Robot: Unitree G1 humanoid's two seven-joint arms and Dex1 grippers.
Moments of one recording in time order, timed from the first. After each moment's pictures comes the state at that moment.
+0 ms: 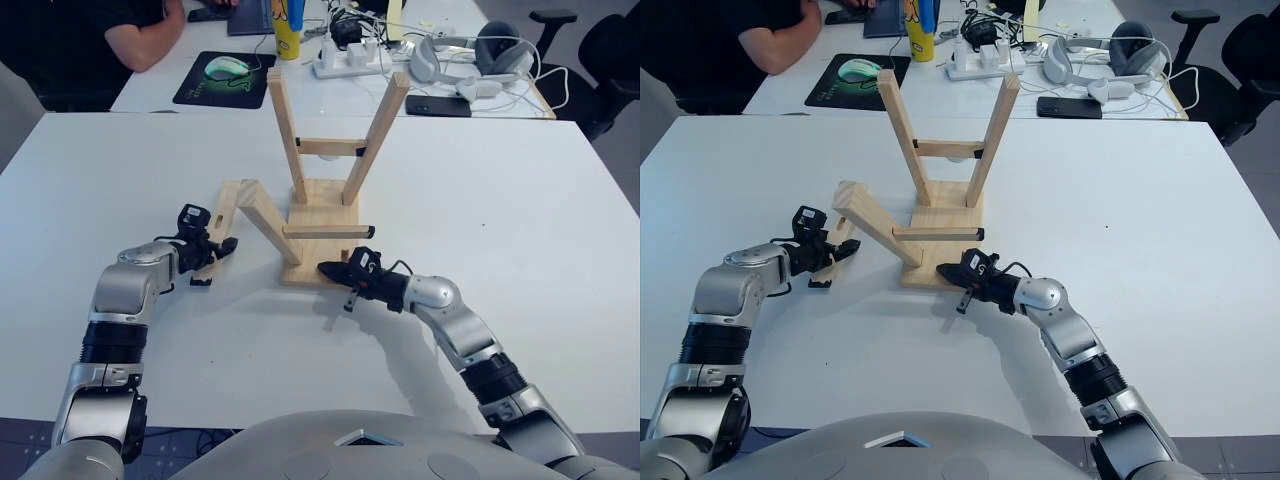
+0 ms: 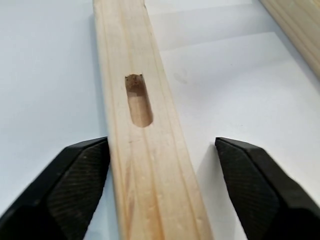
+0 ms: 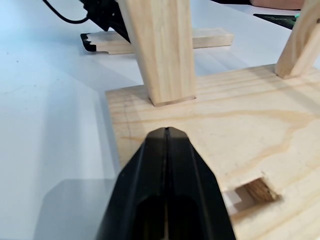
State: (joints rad) left arm -0.24 0.50 -0.01 0.09 -0.24 0.80 -0.44; right arm -0.09 -0.37 0.39 0.05 0.17 0.10 0.73
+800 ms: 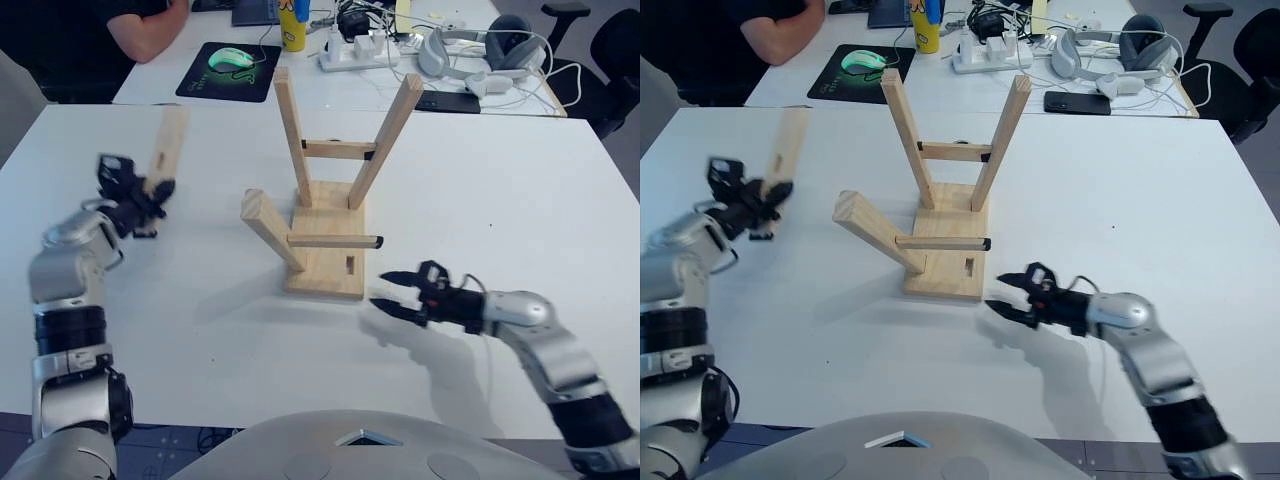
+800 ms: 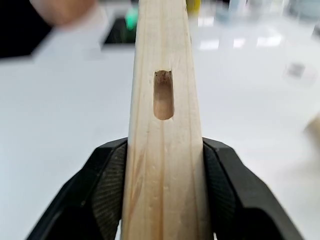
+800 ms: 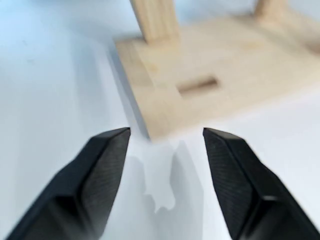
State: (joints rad) left arm -0.38 0.59 0.31 0.13 -0.34 0.59 -0.49; right arm 0.14 -0.73 0.05 -0.30 0.37 0.40 0.94
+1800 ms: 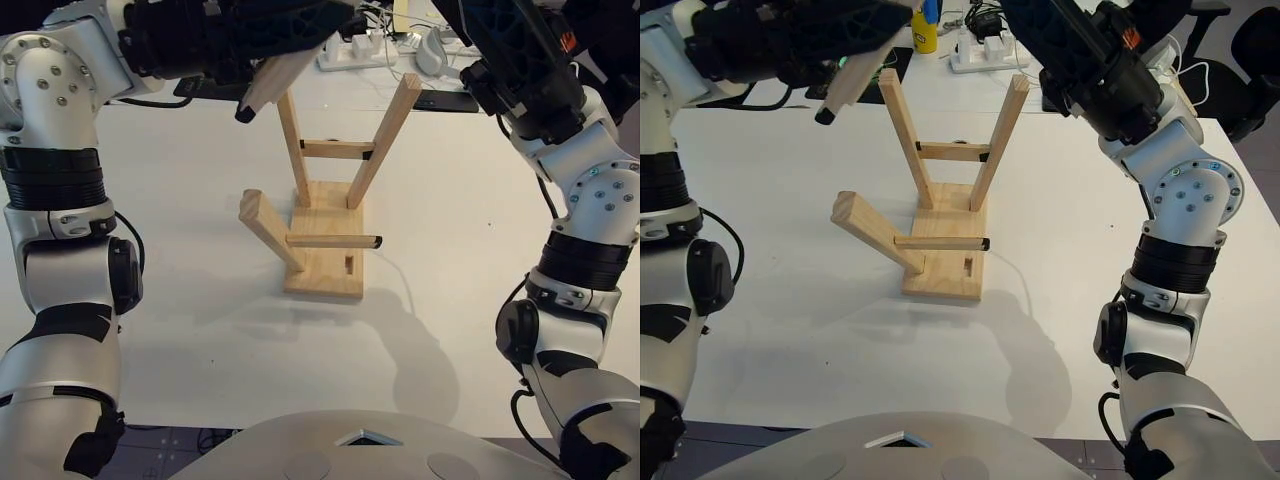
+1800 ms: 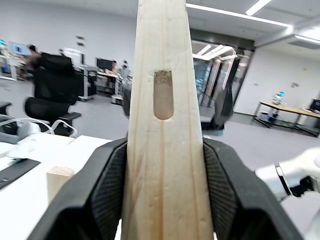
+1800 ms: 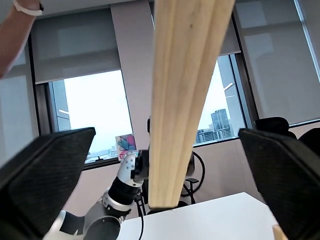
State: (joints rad) left arm -1.08 0.56 0.05 0.20 -0.90 1.01 -1.12; right arm -0.73 -0.41 -0.28 -0.05 1.26 0.77 0.78
